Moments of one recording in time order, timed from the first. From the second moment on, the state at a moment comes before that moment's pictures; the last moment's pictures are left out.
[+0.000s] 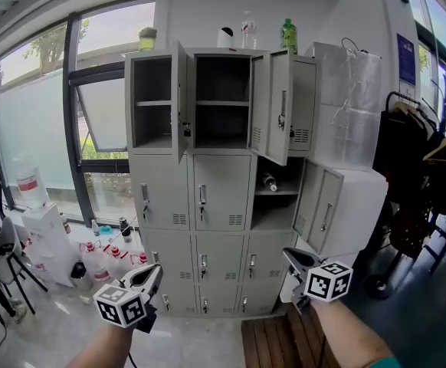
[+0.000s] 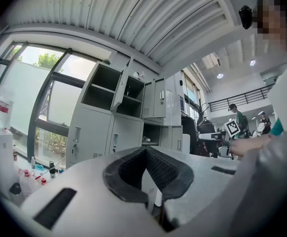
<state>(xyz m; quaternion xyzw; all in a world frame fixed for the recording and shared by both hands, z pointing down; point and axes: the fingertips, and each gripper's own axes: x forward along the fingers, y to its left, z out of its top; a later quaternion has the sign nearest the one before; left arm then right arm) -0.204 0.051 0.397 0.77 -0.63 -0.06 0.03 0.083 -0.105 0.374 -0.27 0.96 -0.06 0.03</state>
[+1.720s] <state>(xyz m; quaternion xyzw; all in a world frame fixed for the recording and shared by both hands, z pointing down) -0.283 -0.208 0.138 0.70 -0.70 0.01 -0.14 -0.080 -0.337 0.349 -0.21 0.97 -0.05 0.04</state>
